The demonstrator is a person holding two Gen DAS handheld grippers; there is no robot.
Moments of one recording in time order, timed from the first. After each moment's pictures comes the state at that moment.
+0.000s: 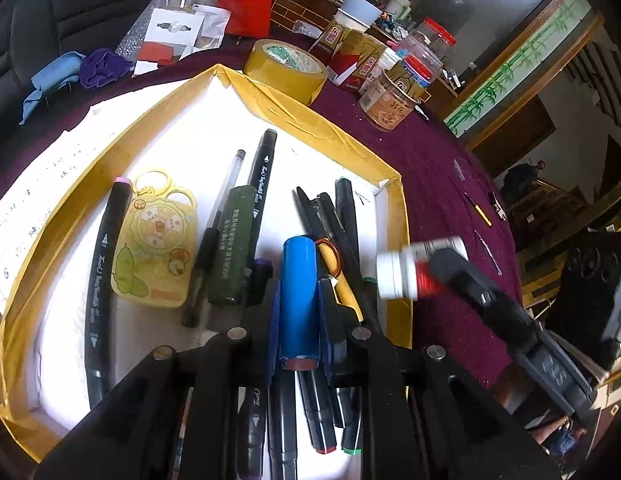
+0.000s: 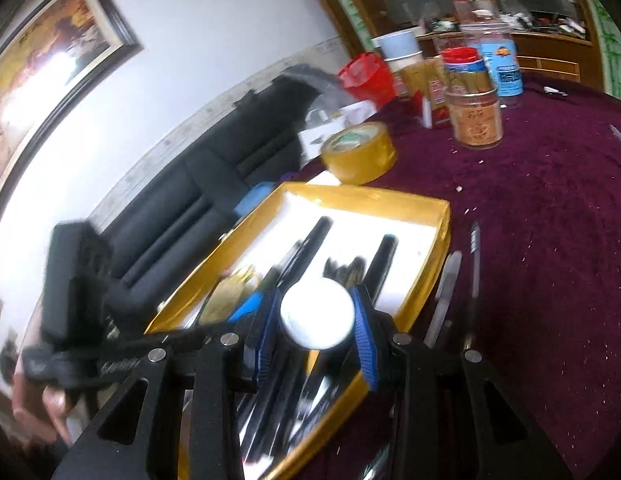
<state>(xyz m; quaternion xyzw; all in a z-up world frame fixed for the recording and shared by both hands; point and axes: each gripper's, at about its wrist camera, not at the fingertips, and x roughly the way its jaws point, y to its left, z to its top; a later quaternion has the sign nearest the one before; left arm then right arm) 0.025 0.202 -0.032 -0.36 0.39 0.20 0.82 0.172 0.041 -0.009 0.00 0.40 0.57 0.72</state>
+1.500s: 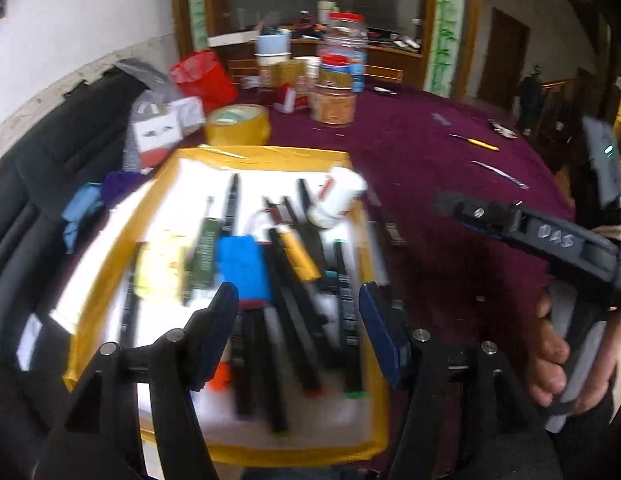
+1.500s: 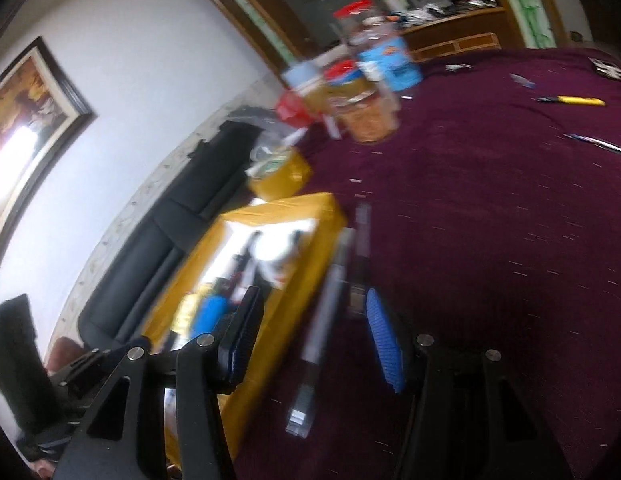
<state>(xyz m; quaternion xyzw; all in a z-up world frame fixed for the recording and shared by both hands) 0.021 0.092 0.008 -0.11 0.40 0.23 0.88 0.197 -0.064 -0.025 0.09 0.43 0.48 0.76</state>
